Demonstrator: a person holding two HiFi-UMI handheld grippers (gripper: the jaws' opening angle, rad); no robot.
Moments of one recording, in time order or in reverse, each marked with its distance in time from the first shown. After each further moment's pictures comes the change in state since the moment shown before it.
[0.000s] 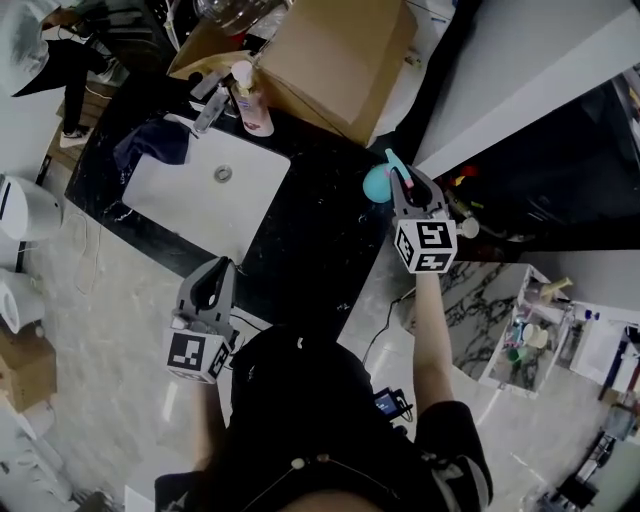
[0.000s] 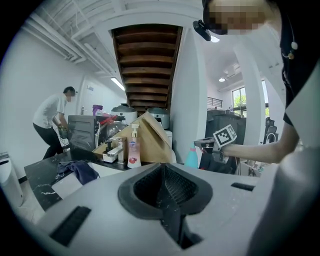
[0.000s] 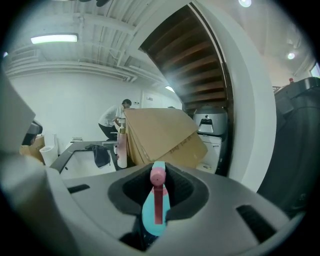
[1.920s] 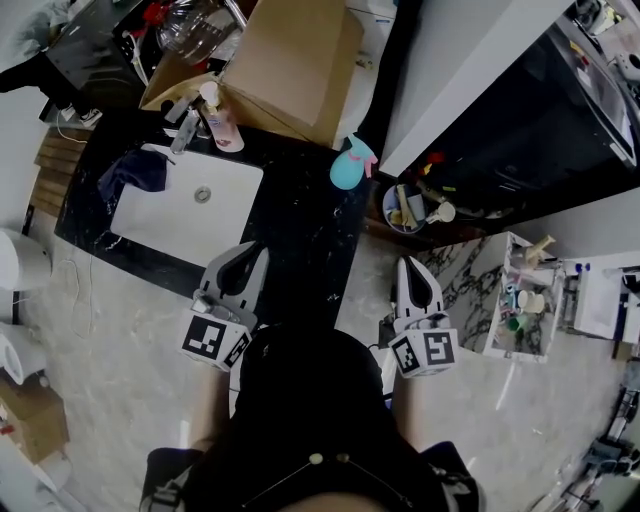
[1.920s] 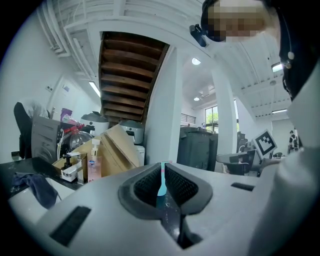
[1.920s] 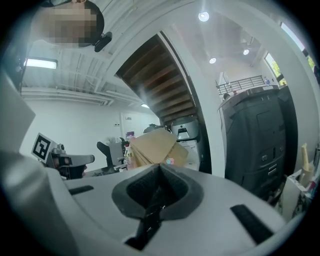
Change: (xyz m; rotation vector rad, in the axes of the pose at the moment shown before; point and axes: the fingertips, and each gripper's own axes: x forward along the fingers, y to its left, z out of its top) left arm 0.027 -0.081 0.056 0.023 -0.179 -0.327; right arm -0.225 0.065 0.016 0.293 -0.156 -0.213
